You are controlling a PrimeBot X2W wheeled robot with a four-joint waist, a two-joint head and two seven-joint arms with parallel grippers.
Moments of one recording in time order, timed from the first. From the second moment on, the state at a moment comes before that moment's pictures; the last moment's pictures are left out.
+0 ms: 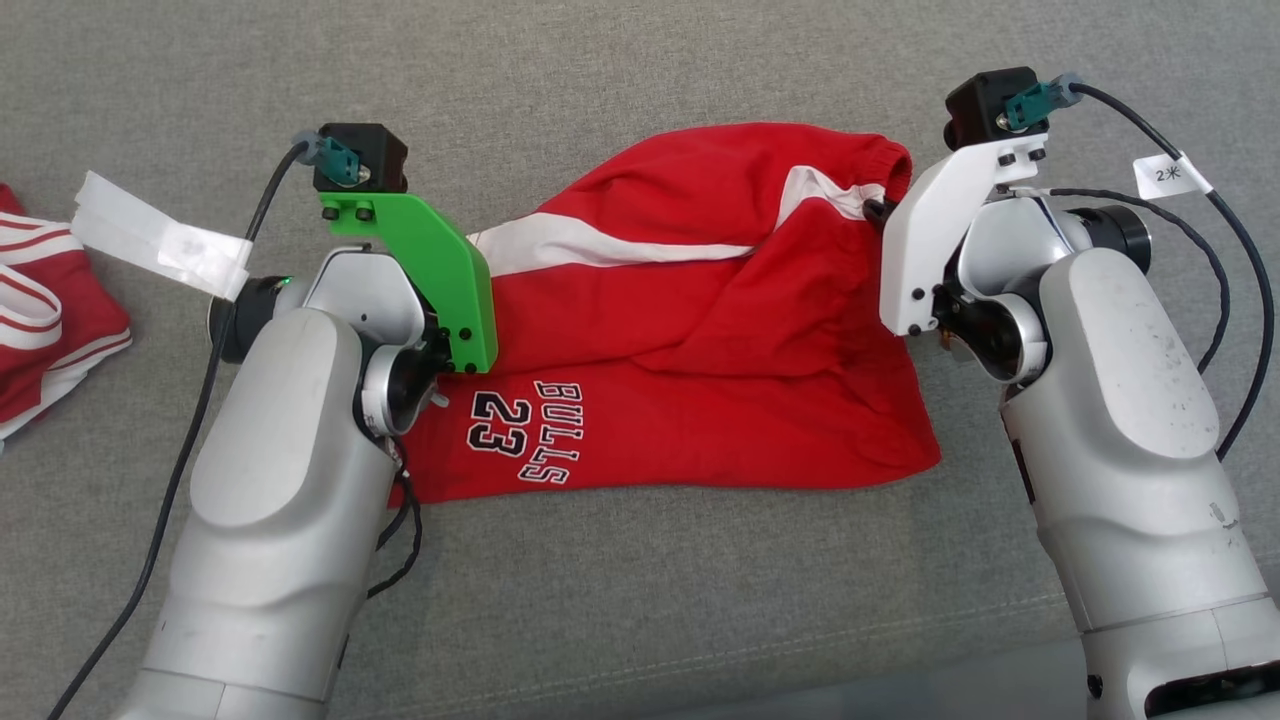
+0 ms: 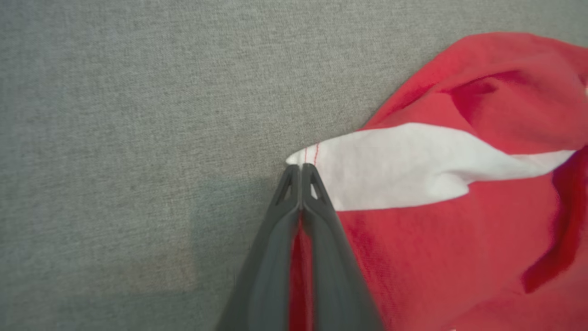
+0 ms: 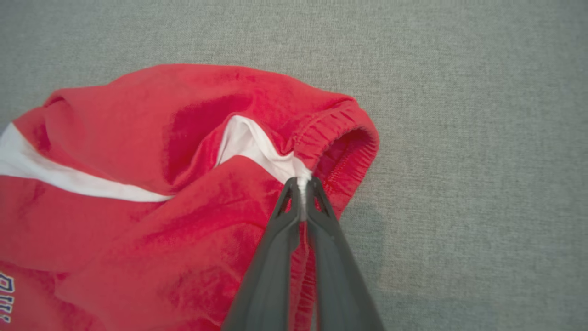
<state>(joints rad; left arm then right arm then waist) -0.77 0.08 -0.30 0.53 -0.43 0.02 0.65 -0.77 -0.05 0.09 0.46 0.23 0.13 0.67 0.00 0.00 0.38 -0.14</state>
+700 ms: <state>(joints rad) -0.78 0.07 -0.22 0.46 -0.52 0.02 0.43 -0.81 -0.05 0.07 0.46 0.28 0.13 0.54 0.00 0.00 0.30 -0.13</state>
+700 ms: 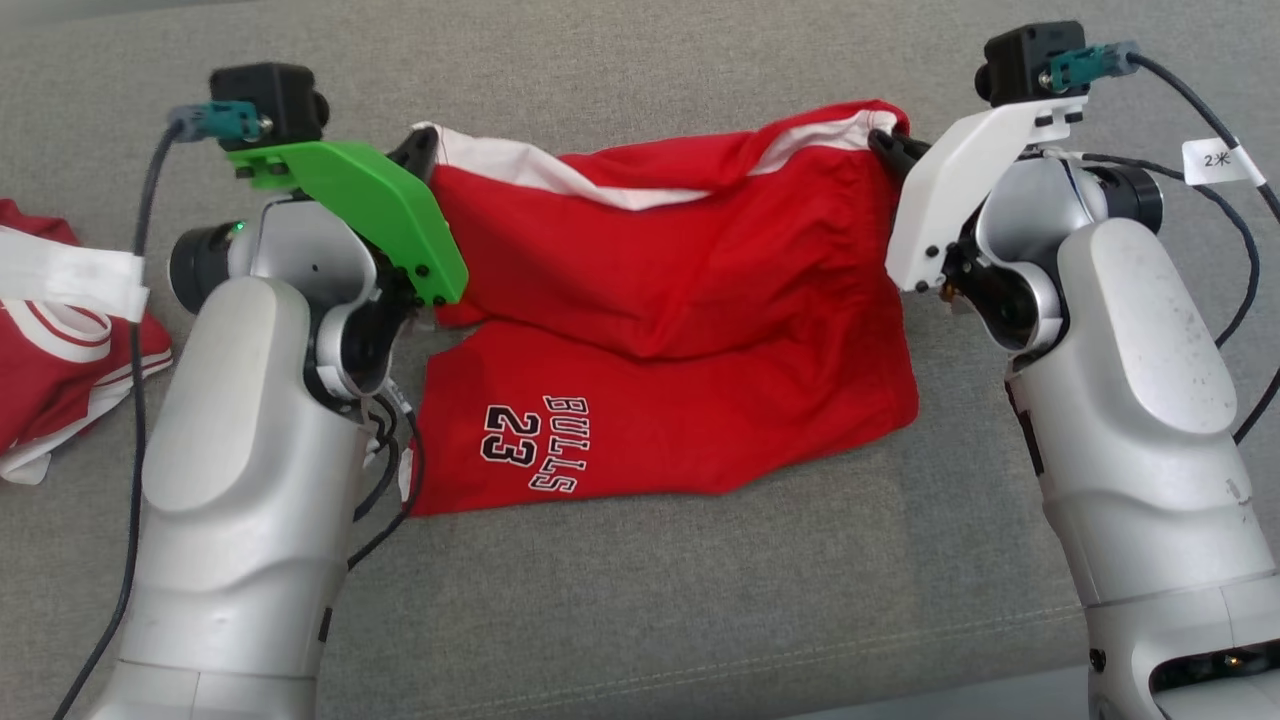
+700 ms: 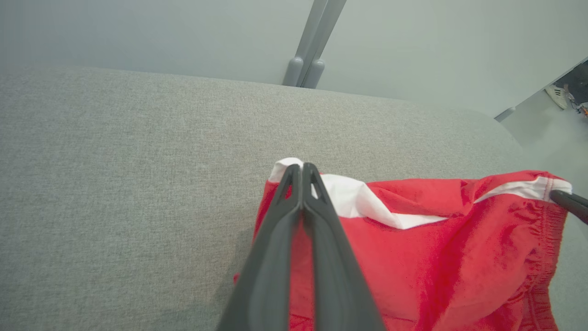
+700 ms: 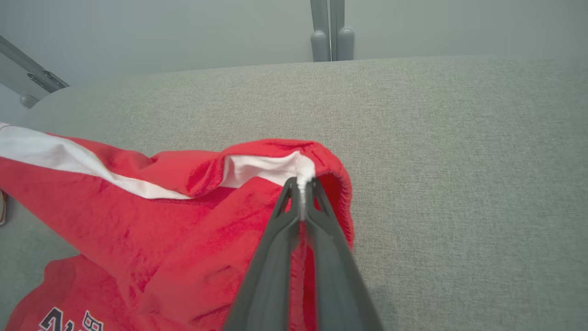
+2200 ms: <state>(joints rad) -1.26 0.18 -0.16 0.27 -0.83 -0.13 -0.15 -1.45 -0.12 0.20 0.83 0.18 0.13 -0.13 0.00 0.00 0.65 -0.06</state>
